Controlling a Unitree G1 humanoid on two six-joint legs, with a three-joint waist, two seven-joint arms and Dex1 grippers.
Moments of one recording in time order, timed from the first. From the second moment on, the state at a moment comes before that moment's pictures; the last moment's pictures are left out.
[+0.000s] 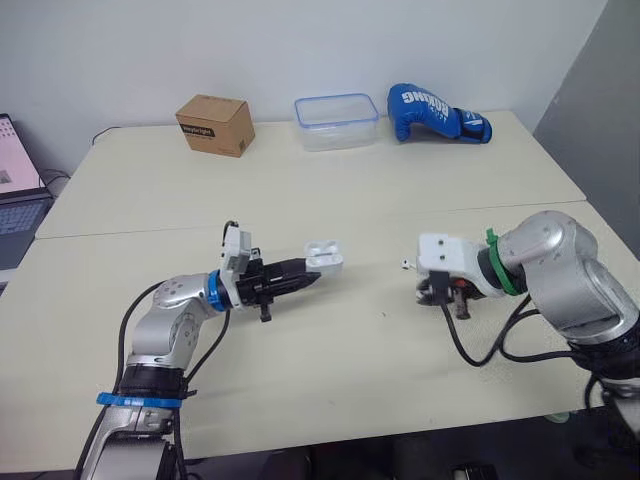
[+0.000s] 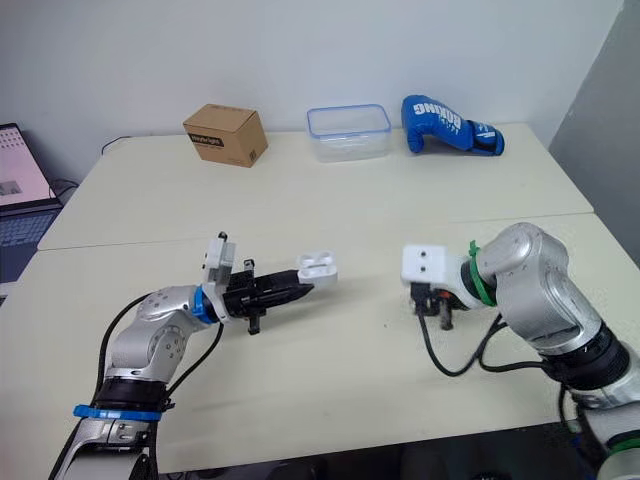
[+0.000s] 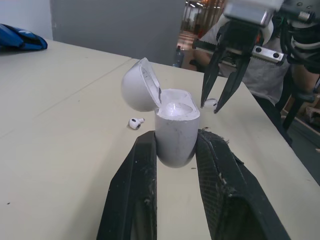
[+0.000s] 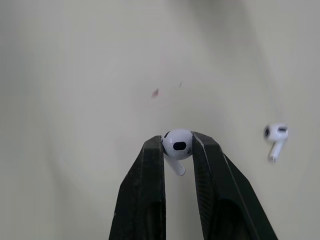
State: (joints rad) left arm -0.42 0.49 0.03 0.18 -0.54 0.22 -1.29; right arm -0.72 -0.74 0.31 -0.43 -0.17 1.05 1.43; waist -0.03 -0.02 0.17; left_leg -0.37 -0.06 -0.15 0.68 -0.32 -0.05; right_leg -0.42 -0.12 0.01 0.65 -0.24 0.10
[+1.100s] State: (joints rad) left arm -0.45 0.45 0.04 0.23 -0.52 0.16 -1.27; right arm -0.53 0.02 0.00 -0.53 0.32 1.11 0.56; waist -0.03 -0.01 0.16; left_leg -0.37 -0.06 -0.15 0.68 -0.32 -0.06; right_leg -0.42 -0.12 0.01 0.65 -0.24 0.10
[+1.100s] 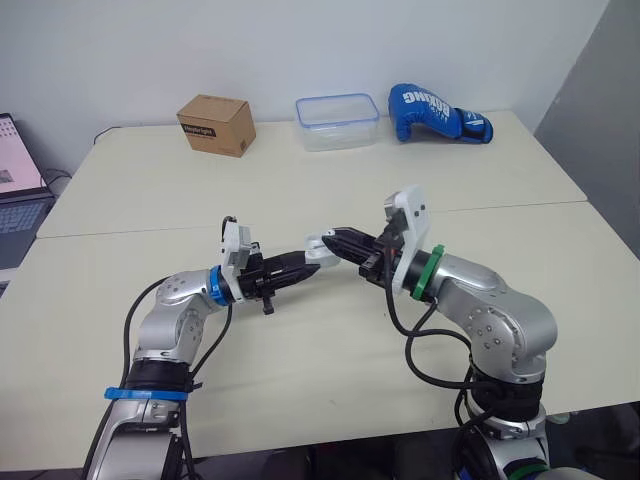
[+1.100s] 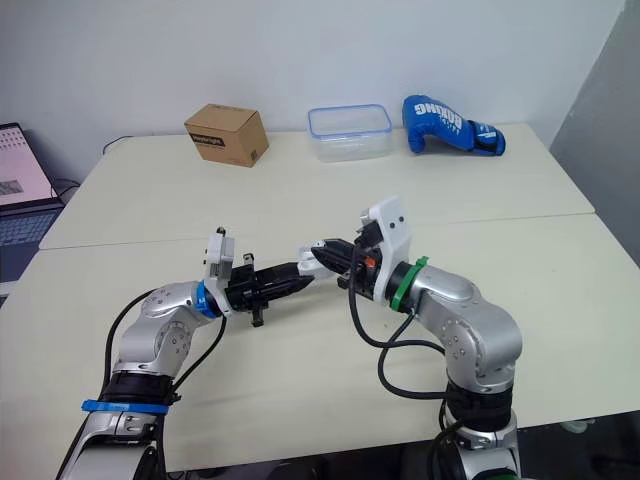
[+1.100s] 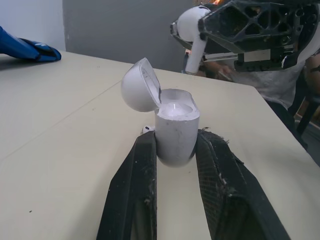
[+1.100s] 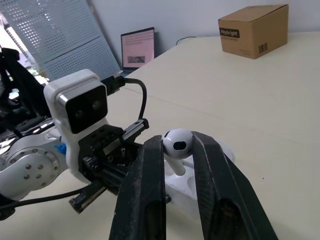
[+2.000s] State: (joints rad) left arm -0.48 0.44 0.04 0.19 -0.53 0.21 -1.19; right arm -0.53 0.01 0.11 -0.50 0.40 1.02 0.39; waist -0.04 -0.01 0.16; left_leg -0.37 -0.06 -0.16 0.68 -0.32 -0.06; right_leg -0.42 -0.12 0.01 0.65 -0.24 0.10
